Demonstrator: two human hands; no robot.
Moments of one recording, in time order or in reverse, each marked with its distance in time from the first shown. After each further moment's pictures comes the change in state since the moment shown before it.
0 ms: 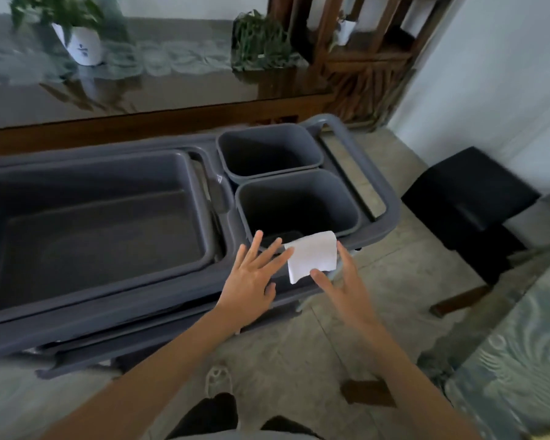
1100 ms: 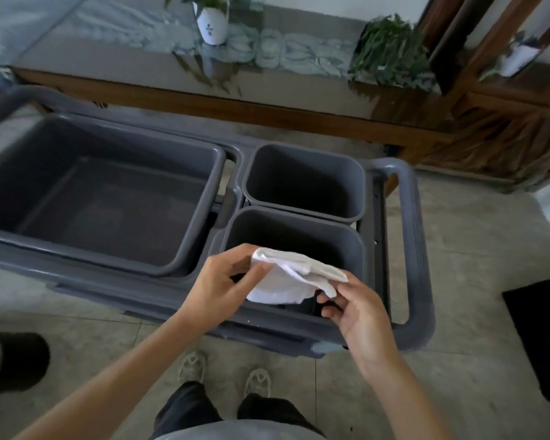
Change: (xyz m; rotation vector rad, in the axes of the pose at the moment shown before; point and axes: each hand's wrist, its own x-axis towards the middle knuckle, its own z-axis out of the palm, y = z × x) left_hand 0.118 0.065 -0.018 -0.707 0.603 -0.382; right_hand 0.174 -0.024 -0.102 0.603 -0.639 0.125
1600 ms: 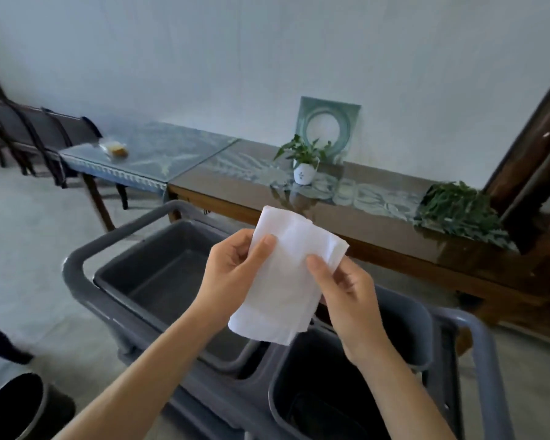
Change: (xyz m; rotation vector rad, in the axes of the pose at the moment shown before) left_hand 0.048 0.135 -0.115 -0.083 0.577 0.039; right_hand 0.063 -0.151 0.159 -0.196 -0.356 -0.565
